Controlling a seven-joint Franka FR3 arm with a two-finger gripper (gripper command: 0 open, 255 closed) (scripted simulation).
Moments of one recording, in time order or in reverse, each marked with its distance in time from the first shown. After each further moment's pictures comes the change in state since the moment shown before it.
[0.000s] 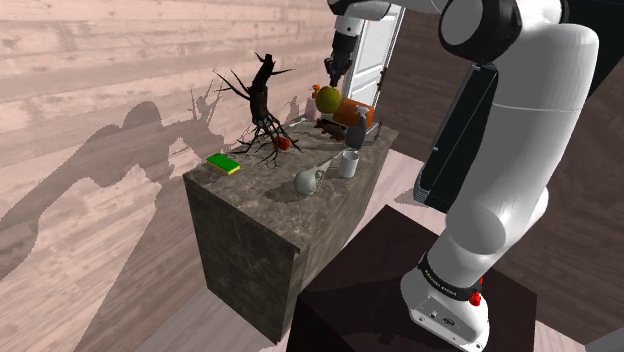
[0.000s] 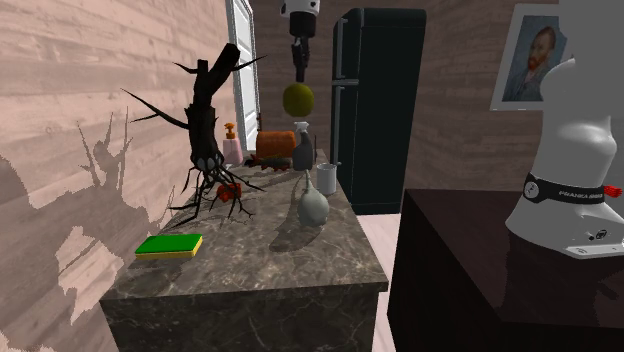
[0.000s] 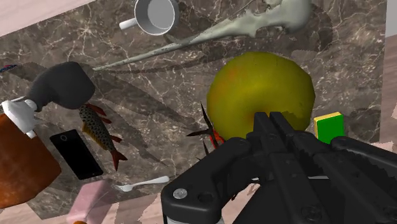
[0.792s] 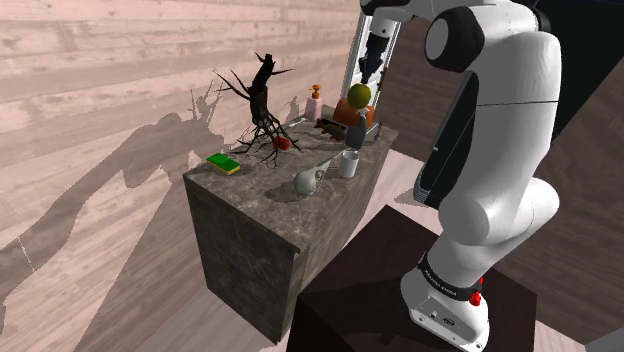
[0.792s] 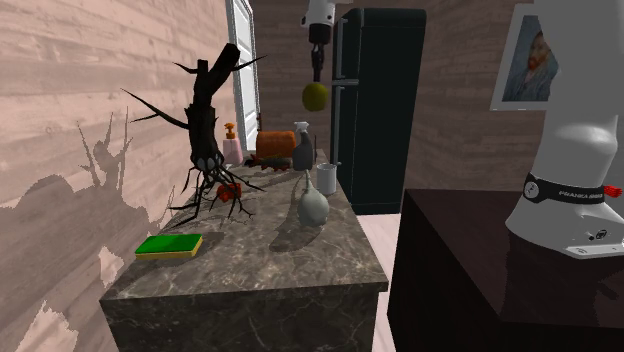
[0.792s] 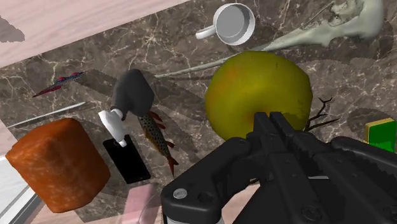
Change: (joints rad) arm -0.206 0.170 -0.067 0.252 0.073 -0.105 -0.254
